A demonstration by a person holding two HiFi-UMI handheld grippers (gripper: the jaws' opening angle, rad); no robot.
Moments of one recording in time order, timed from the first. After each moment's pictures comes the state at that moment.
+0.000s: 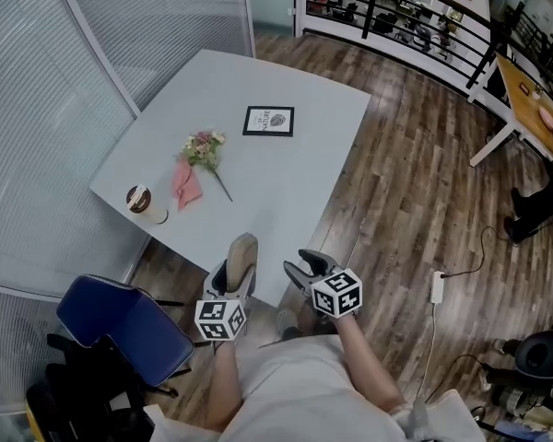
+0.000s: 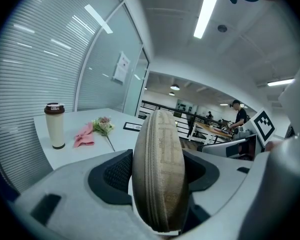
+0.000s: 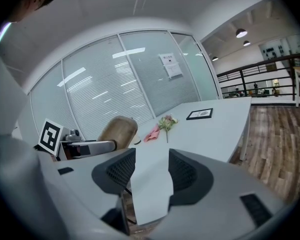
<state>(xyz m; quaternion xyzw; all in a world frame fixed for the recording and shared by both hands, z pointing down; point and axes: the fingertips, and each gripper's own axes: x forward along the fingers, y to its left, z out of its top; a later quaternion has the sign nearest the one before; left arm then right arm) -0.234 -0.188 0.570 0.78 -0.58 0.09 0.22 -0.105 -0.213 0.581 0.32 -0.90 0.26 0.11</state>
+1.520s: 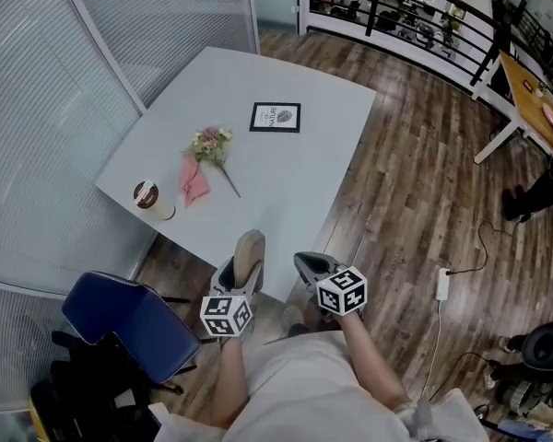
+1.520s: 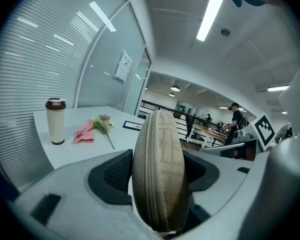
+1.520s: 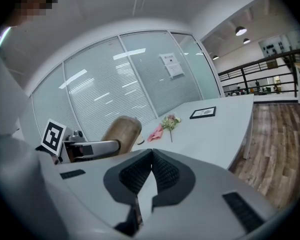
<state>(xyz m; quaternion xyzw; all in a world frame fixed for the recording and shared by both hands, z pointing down) -0.237 -0.179 0.572 0.78 -0.57 0.07 0.23 -0.117 -0.199 0.581 0.31 -0.91 0.27 0.10</state>
